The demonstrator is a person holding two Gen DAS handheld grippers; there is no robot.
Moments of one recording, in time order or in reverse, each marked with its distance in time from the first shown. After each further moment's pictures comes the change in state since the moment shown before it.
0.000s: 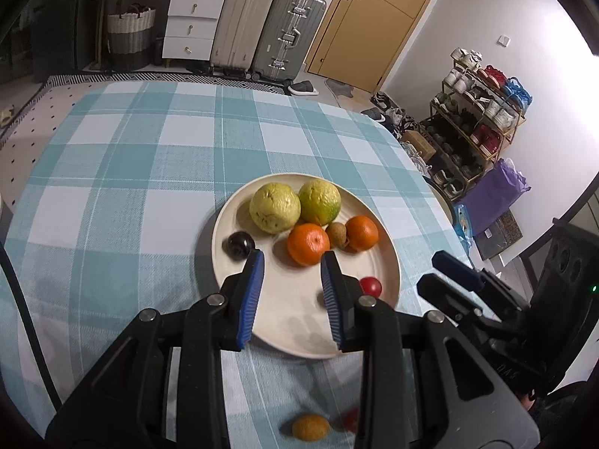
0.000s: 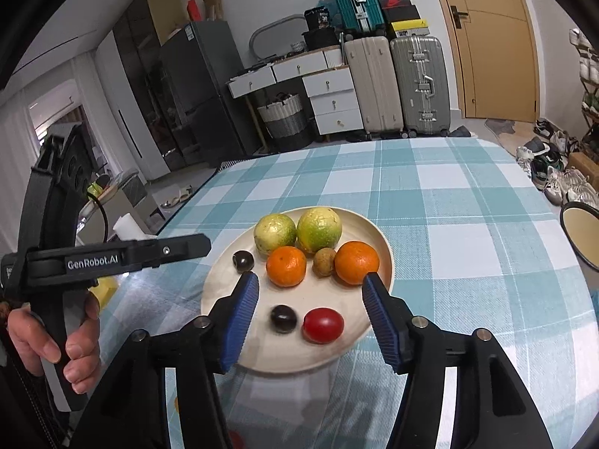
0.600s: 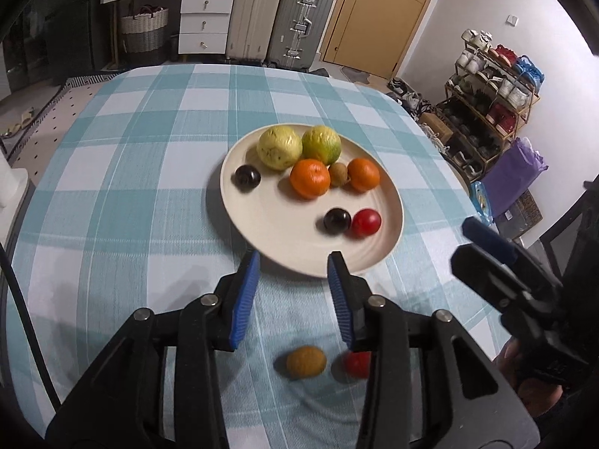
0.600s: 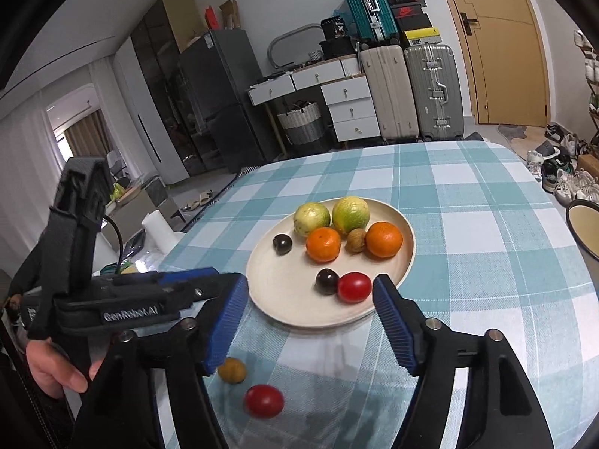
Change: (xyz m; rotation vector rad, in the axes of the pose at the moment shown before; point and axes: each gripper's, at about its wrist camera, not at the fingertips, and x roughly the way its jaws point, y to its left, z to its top) left arm -0.025 -0.023 -0.064 0.031 0.033 0.107; right arm -0.043 0.023 -0.029 -0.011 -0.036 0.067
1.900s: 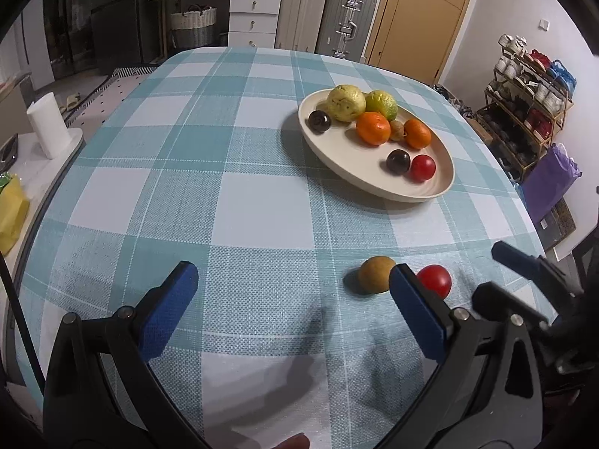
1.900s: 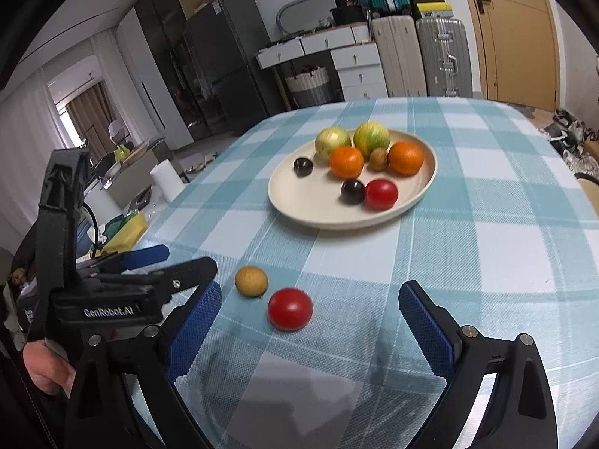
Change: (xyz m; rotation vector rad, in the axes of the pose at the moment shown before) left arm -0.019 0.032 -0.075 -0.068 -0.023 0.159; right arm -0.001 0.024 -0.065 -0.023 0.150 0.015
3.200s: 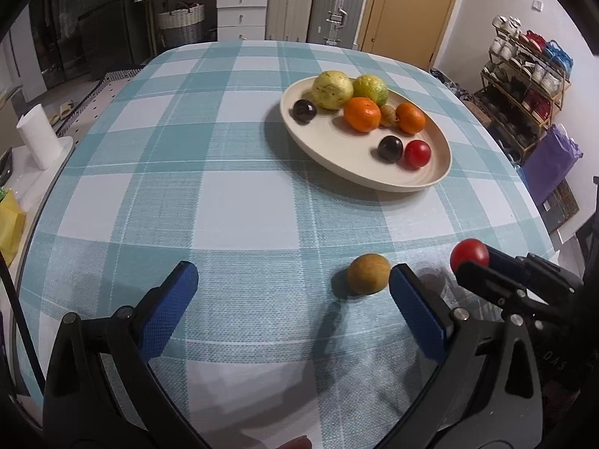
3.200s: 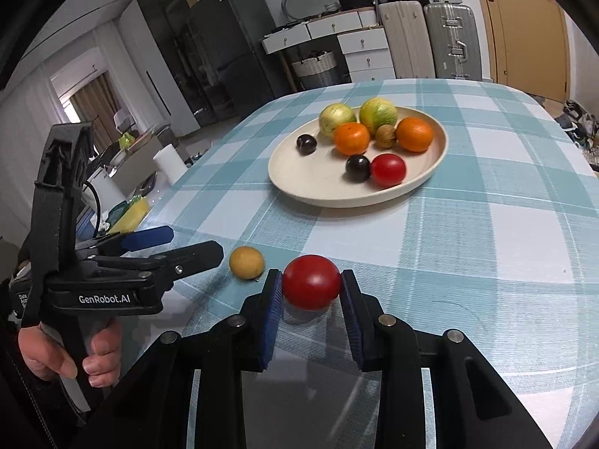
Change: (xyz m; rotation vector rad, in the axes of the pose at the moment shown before) left arm 0.014 -0.019 0.003 0.067 0.039 0.009; right arm 0.011 -0.009 -0.007 0.000 0.047 0.033
